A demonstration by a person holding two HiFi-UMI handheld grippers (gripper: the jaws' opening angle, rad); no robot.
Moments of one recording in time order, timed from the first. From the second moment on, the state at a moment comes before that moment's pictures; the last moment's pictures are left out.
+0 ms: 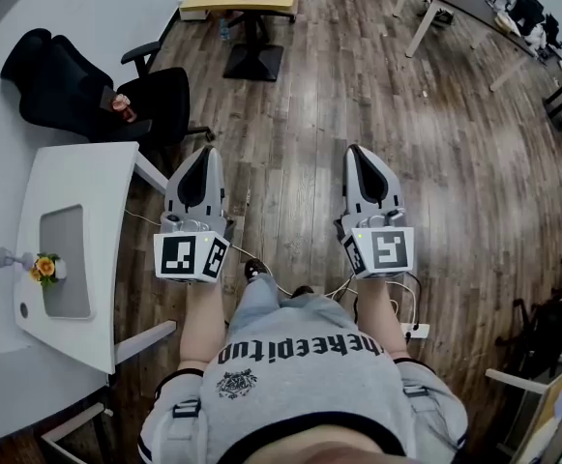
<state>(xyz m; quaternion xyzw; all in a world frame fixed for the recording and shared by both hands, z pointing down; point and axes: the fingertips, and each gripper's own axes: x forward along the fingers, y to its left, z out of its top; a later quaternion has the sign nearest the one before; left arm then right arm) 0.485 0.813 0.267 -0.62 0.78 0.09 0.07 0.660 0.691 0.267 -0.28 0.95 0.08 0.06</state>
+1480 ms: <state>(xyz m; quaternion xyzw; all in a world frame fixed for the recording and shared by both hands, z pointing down) 0.232 0.624 0.258 -0.63 0.76 0.09 0.11 0.403 0.501 0.272 -0.29 0.95 0.07 0.09</state>
